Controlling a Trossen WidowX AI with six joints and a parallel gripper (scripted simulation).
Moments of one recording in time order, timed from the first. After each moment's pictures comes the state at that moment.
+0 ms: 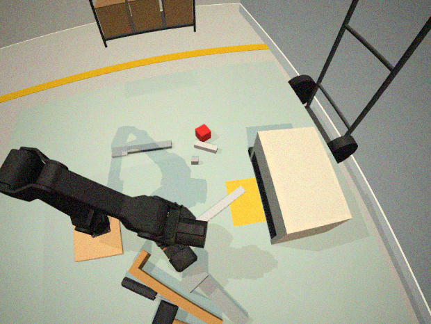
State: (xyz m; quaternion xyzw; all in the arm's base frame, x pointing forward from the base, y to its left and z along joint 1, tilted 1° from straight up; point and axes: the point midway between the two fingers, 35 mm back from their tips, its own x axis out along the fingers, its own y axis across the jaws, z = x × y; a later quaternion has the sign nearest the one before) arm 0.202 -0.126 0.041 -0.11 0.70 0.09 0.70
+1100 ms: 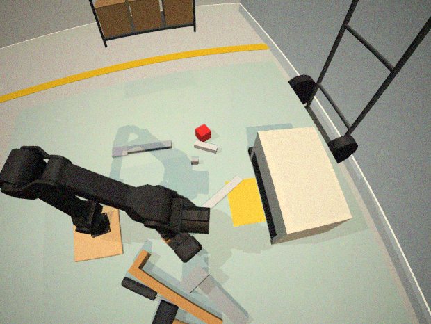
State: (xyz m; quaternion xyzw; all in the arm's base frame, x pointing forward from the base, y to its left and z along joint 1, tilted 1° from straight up) arm 0.217 -0.109 0.041 -0.14 0.69 0.12 0.70
